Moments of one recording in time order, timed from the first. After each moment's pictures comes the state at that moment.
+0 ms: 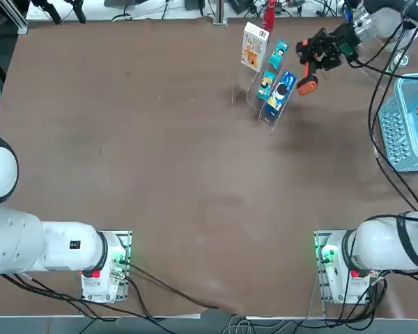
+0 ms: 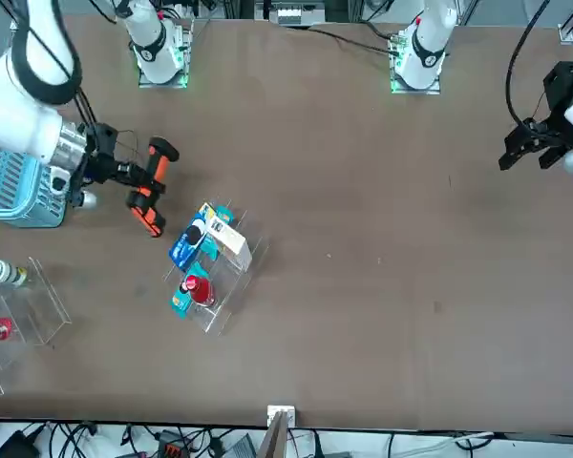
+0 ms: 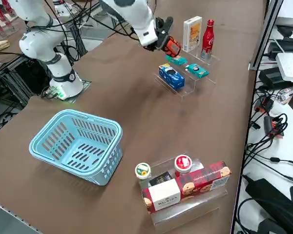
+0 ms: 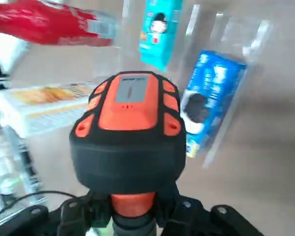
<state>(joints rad) -0.02 0.02 0.06 -2.14 0.91 2.05 -0.20</state>
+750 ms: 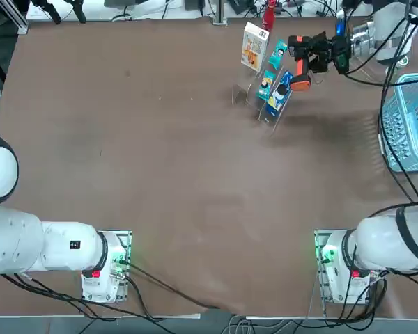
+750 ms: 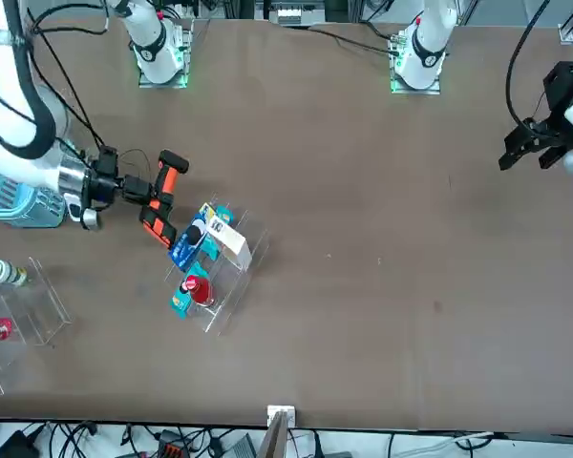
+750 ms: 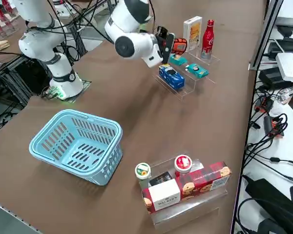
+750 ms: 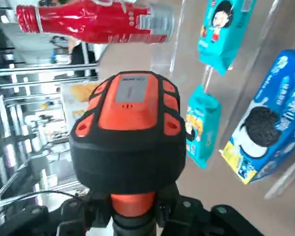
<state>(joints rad) -0.09 0.19 0.04 -2.14 1.25 1.86 -0.59</state>
